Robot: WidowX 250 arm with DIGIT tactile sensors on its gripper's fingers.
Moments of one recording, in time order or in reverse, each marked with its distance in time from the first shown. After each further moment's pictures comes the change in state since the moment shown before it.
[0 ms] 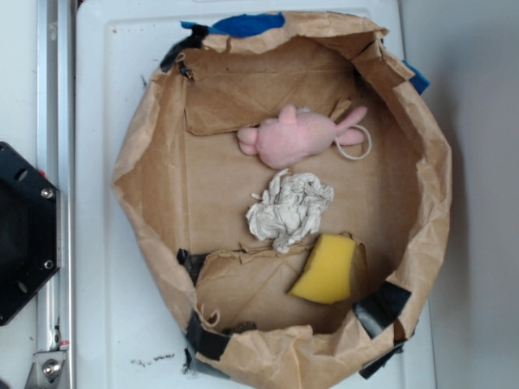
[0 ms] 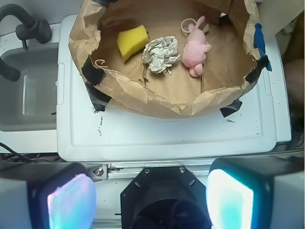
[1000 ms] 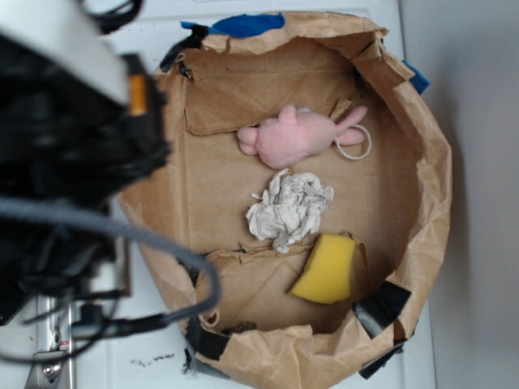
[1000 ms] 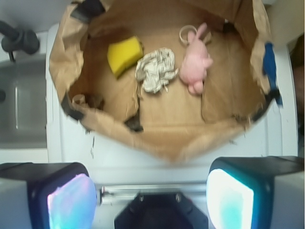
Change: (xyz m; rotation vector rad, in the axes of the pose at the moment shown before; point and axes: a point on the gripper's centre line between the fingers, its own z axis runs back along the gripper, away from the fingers) arm 0.064 0.024 -0.030 -0.017 0.051 0.027
